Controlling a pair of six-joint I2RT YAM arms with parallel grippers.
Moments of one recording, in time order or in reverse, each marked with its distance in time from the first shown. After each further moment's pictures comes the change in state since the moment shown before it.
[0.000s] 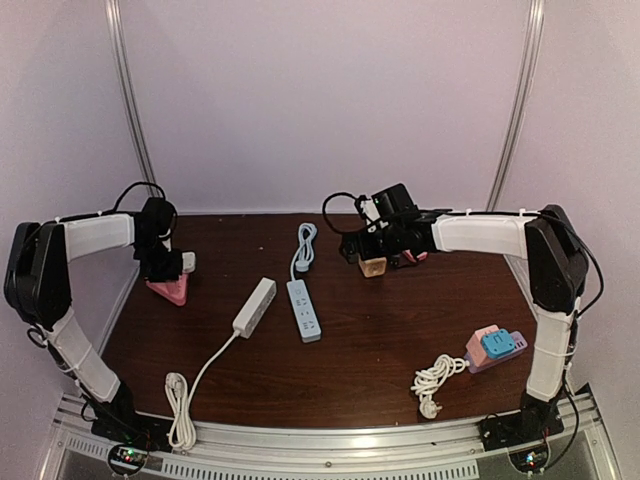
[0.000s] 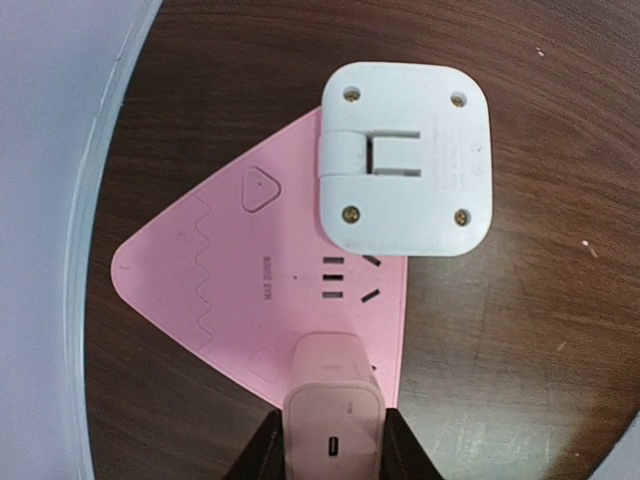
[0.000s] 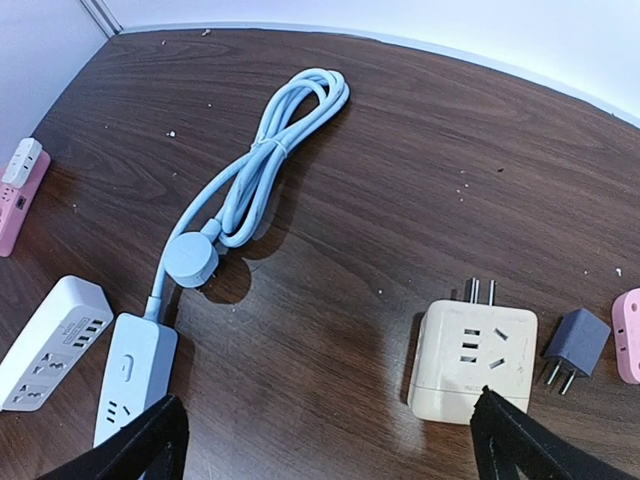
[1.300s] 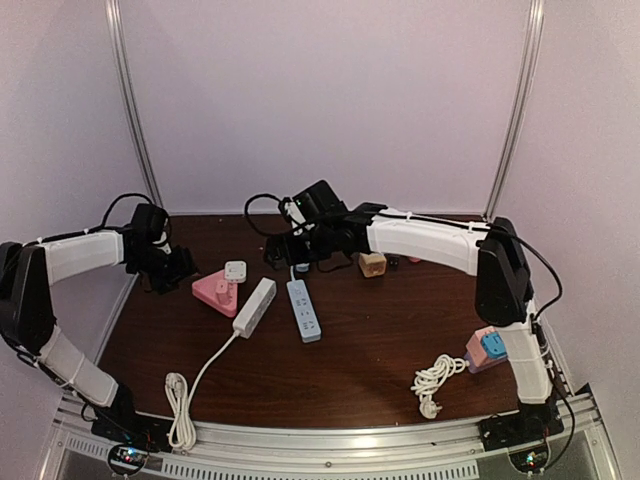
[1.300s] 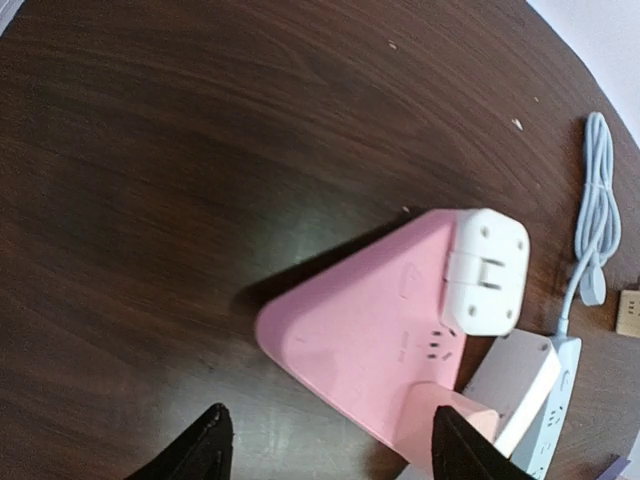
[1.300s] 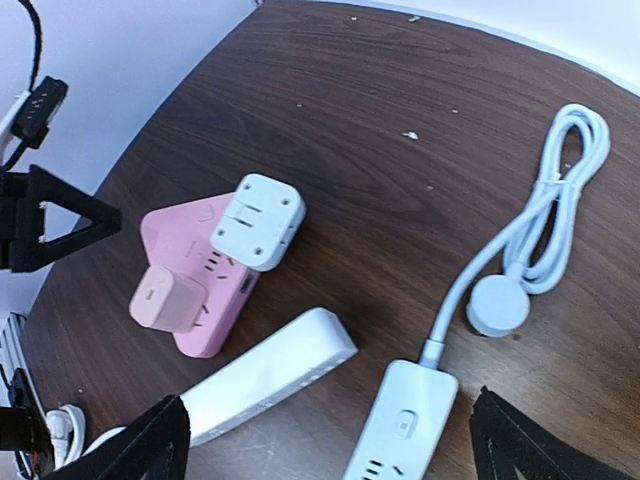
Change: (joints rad) left arm -0.087 -0.174 -0.161 0.154 0.273 -0.330; right arm 0.247 0.270 0.519 -0.230 -0.037 0.125
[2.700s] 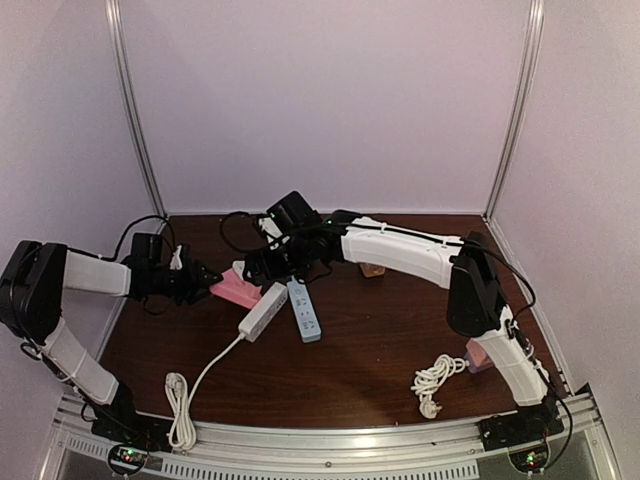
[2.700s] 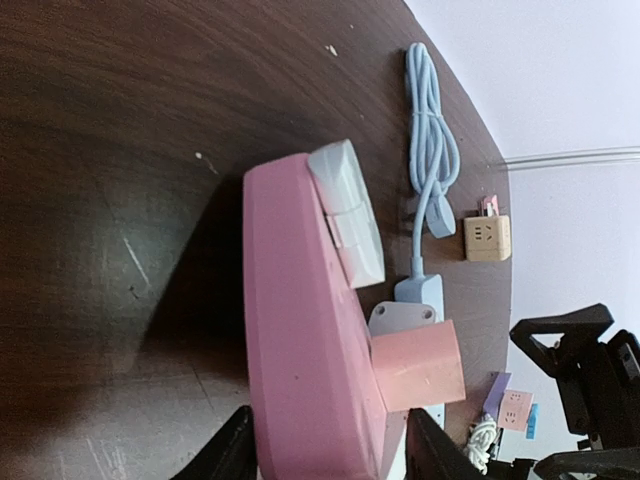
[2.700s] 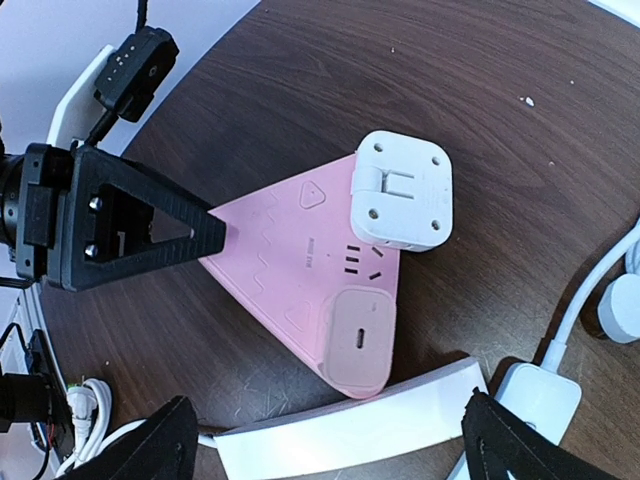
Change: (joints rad) left arm 0.103 0.069 -0.312 0.655 0.558 -0.076; right arm 0.079 0.189 0.283 -0.153 -0.078 0.003
